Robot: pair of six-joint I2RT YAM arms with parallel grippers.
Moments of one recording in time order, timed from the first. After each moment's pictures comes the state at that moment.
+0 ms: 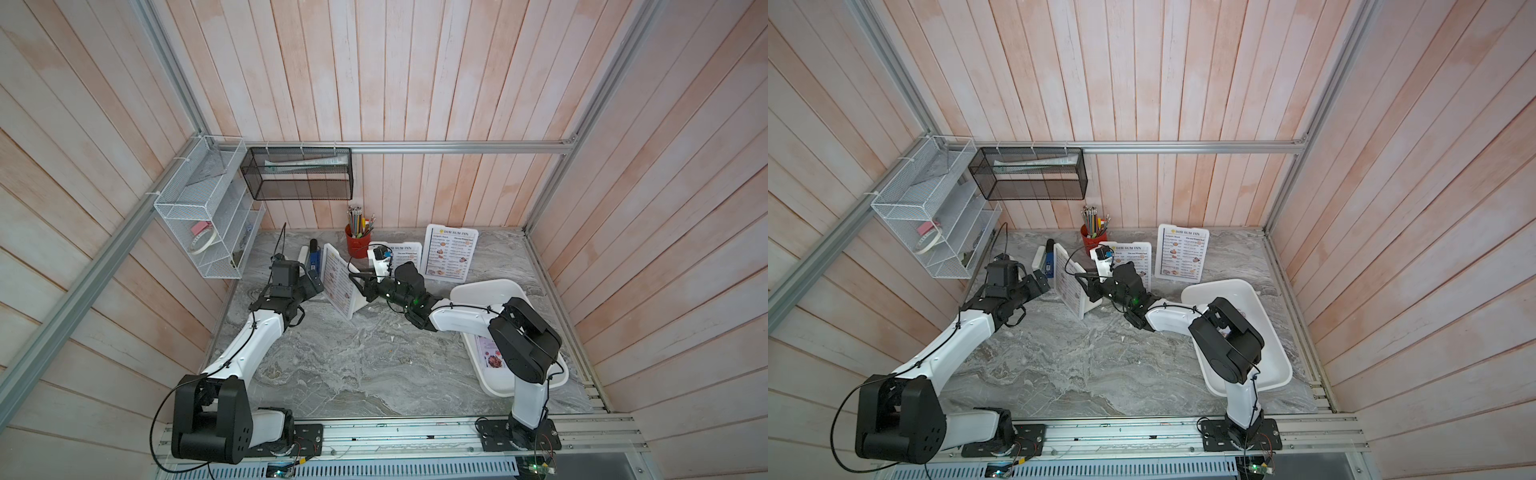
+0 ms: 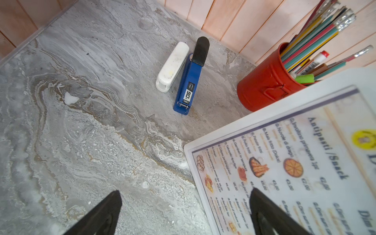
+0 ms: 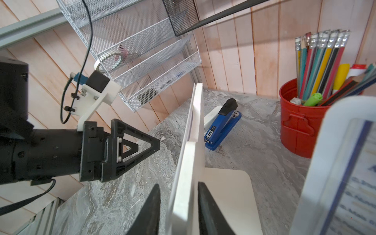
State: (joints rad) left arm -0.10 1.31 0.88 -0.28 -0.09 -0.51; right arm 0.84 1.92 1.17 0.64 -0.20 0.39
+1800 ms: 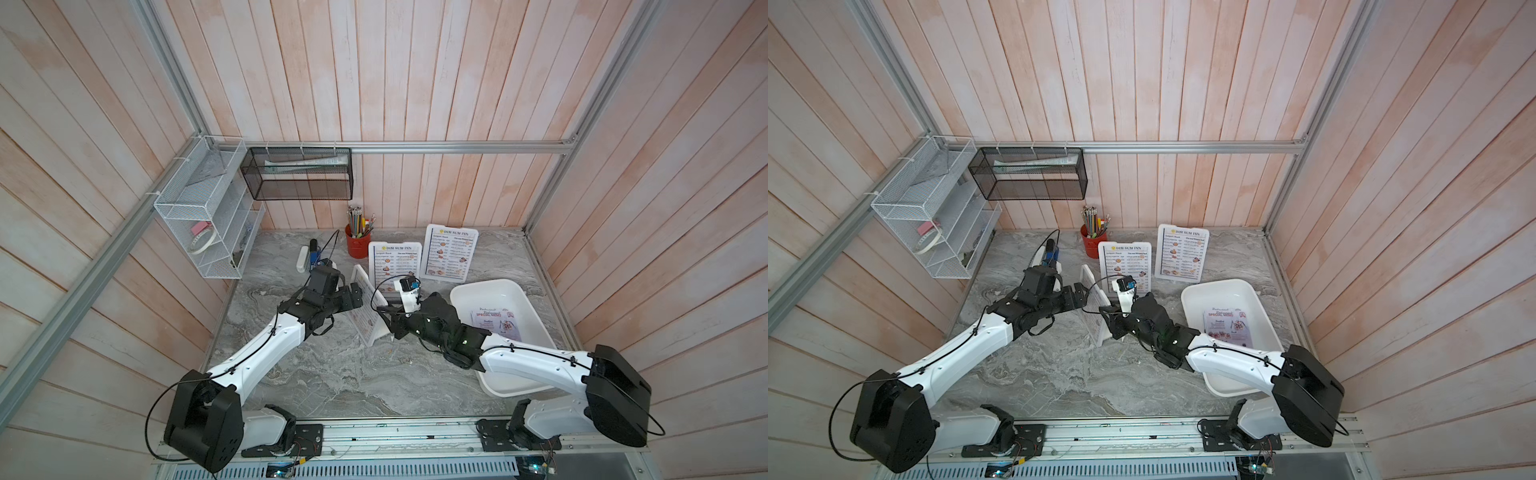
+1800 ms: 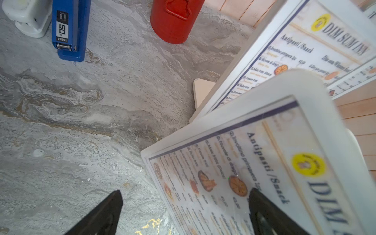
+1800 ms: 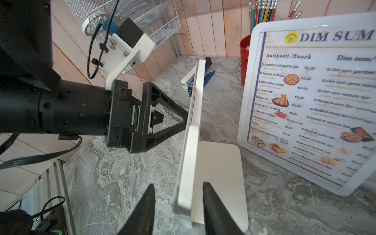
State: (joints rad) left arm -0.42 1.31 0.91 -0.36 0.00 -0.55; right arm 0.99 1.36 0.81 0.24 0.07 0.39
